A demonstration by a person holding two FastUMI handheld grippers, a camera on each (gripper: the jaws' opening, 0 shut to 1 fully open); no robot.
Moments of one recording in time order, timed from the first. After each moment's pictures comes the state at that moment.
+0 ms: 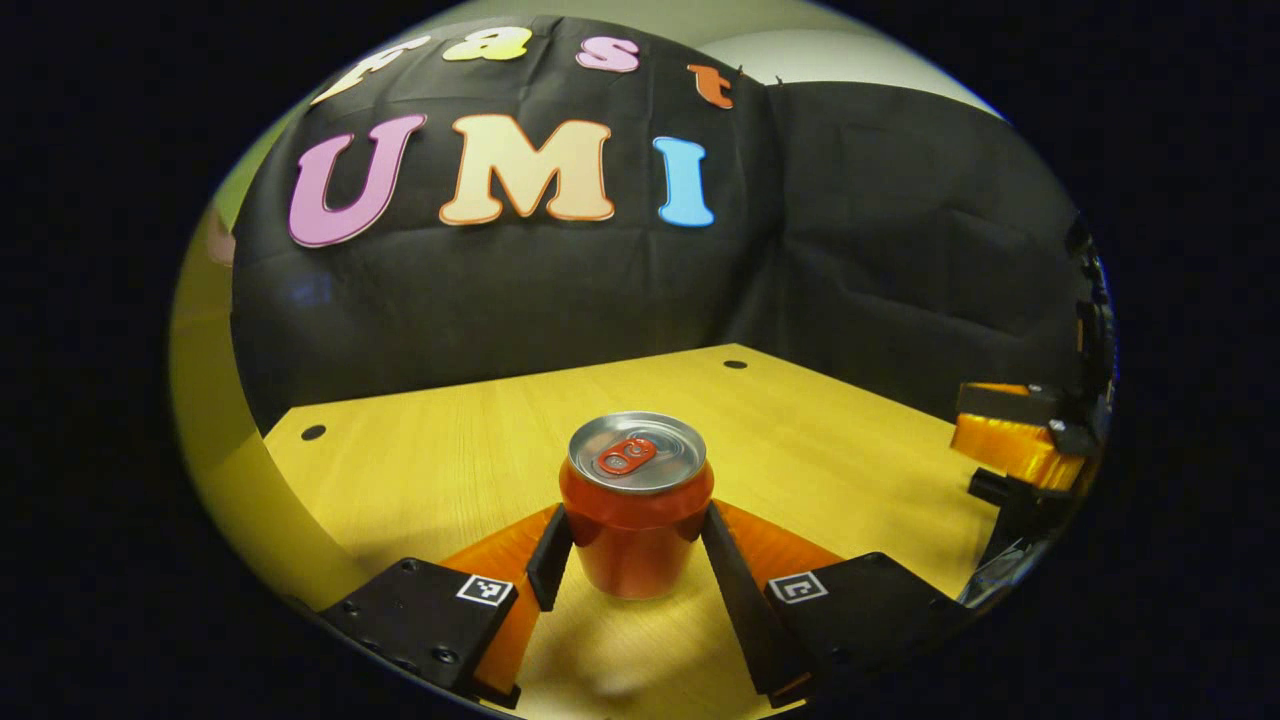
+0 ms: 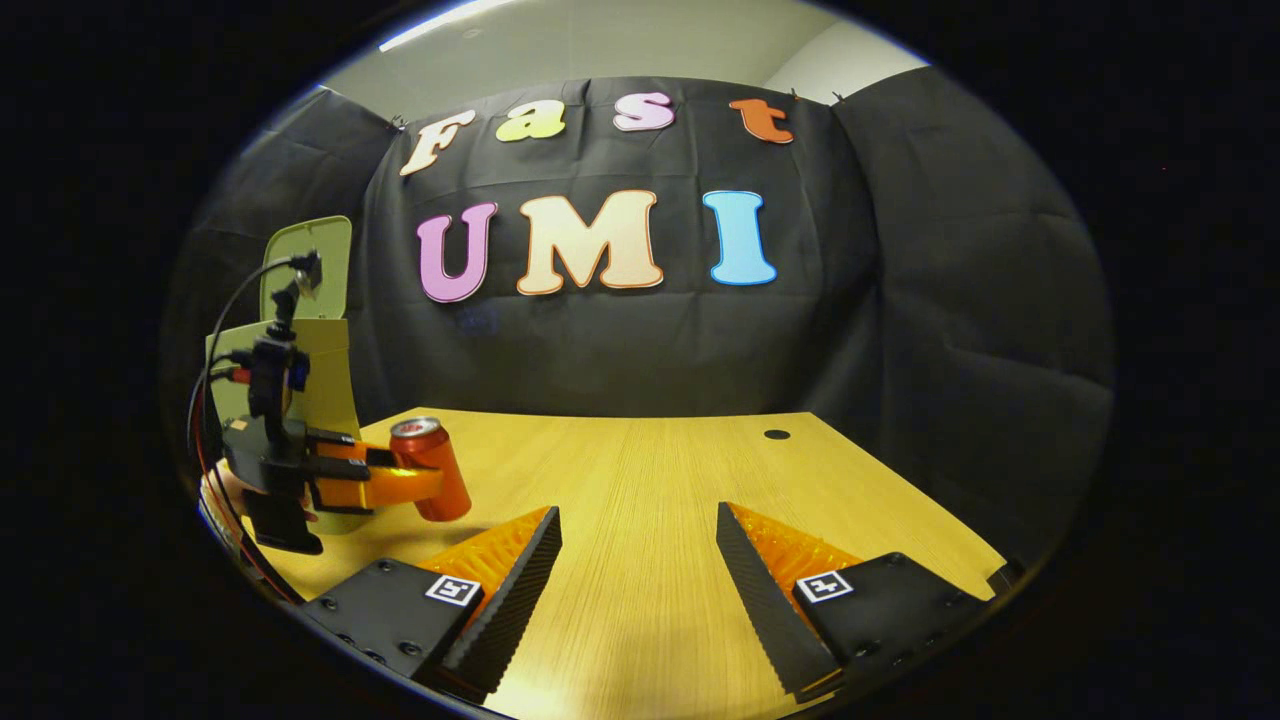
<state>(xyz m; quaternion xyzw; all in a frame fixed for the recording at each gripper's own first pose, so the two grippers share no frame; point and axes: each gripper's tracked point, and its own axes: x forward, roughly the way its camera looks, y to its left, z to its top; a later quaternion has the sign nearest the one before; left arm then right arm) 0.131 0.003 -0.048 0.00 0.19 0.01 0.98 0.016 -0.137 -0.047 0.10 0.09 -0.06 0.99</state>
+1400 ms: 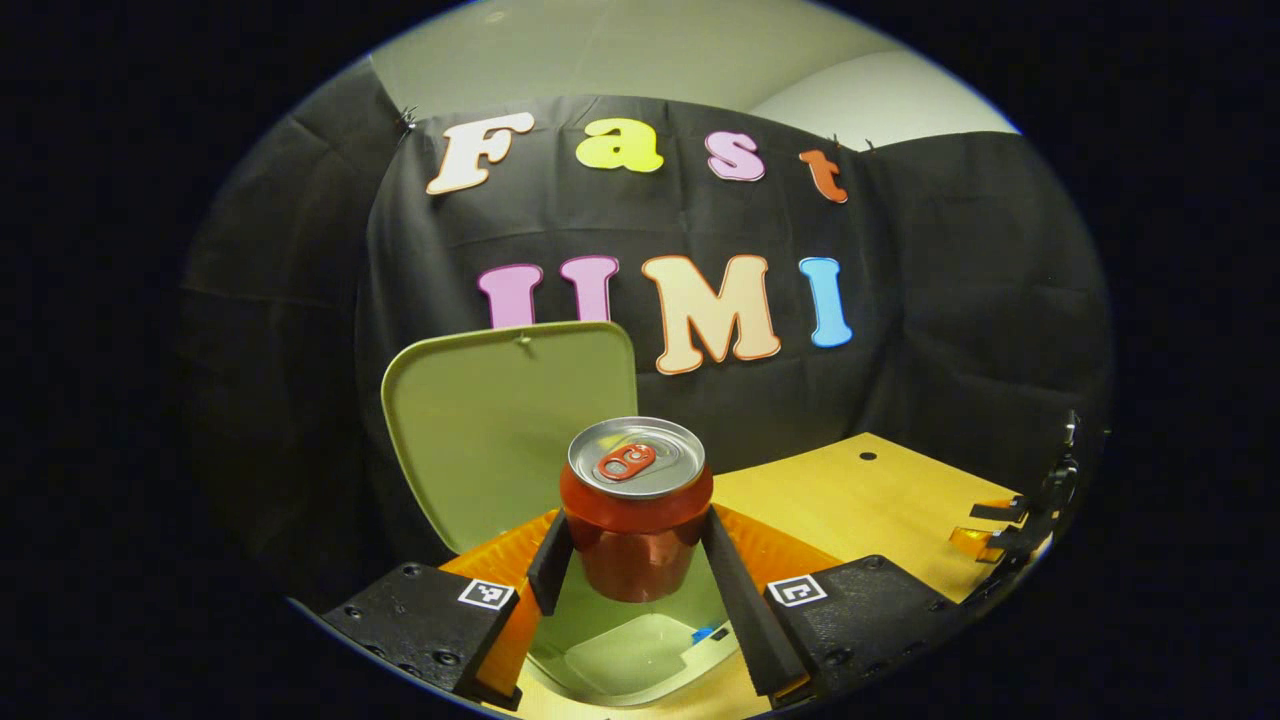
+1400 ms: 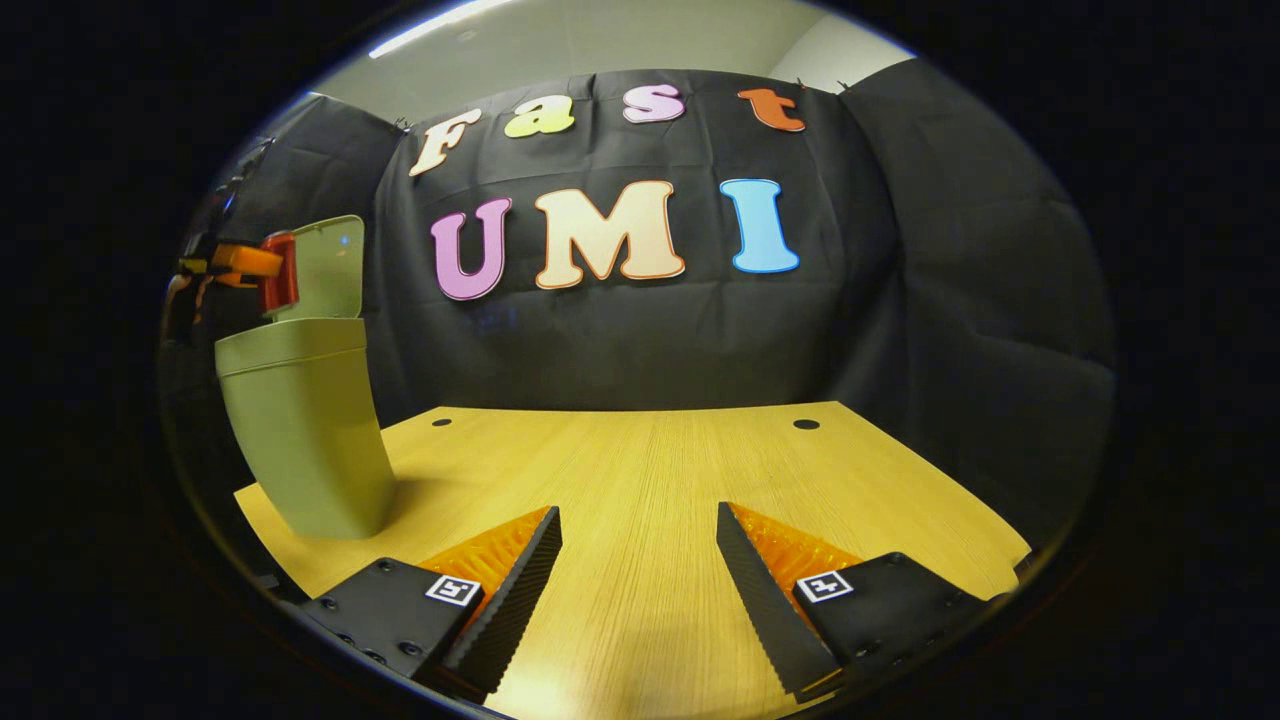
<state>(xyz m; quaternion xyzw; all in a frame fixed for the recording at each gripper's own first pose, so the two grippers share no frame) -0.027 0.187 0.186 0.05 0.12 0.20 0.97 0.028 -0.116 -0.052 0.11 0.10 -0.03 0.99</state>
